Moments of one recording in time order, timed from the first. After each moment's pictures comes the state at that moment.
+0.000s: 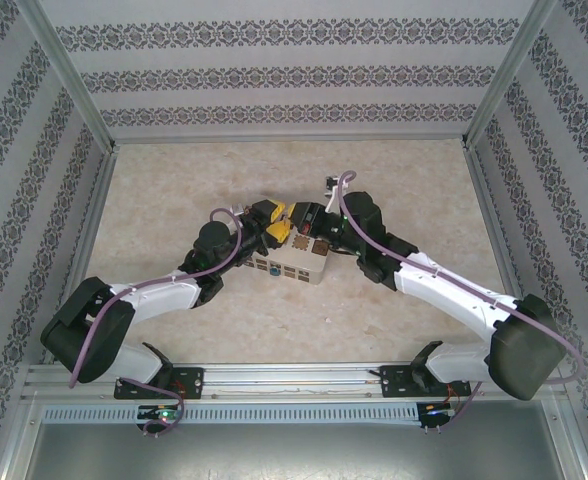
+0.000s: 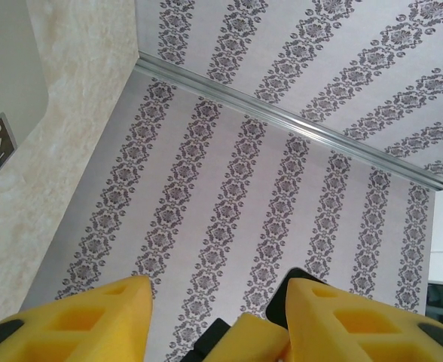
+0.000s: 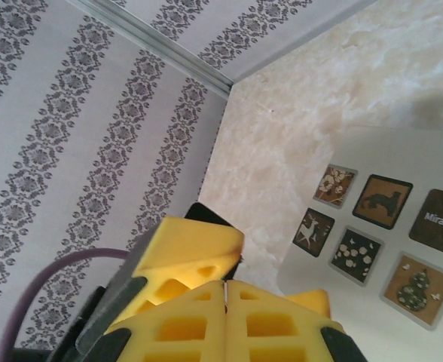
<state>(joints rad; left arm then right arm) -0.60 1.42 0.58 0.84 0.19 -1.94 0.70 1.29 0.89 0.14 -0.18 0.96</state>
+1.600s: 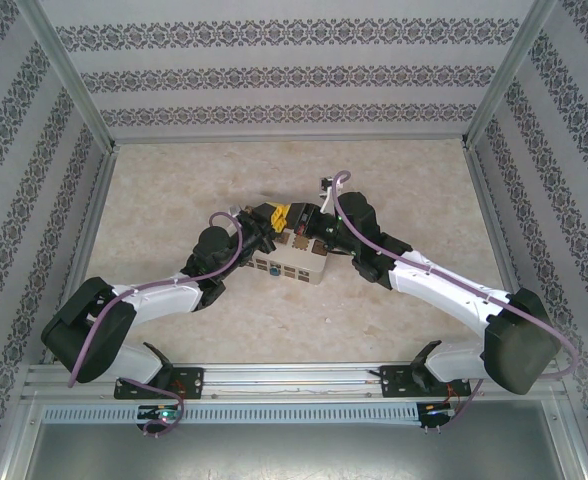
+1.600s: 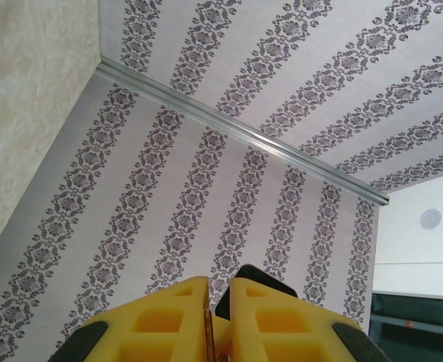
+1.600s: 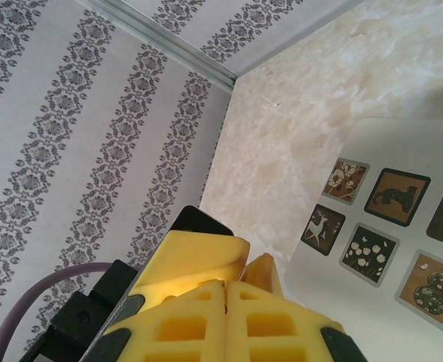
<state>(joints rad) -0.63 1.42 0.56 0.94 0.08 -2.03 0.71 1.32 0.89 0.17 -0.18 0.97</state>
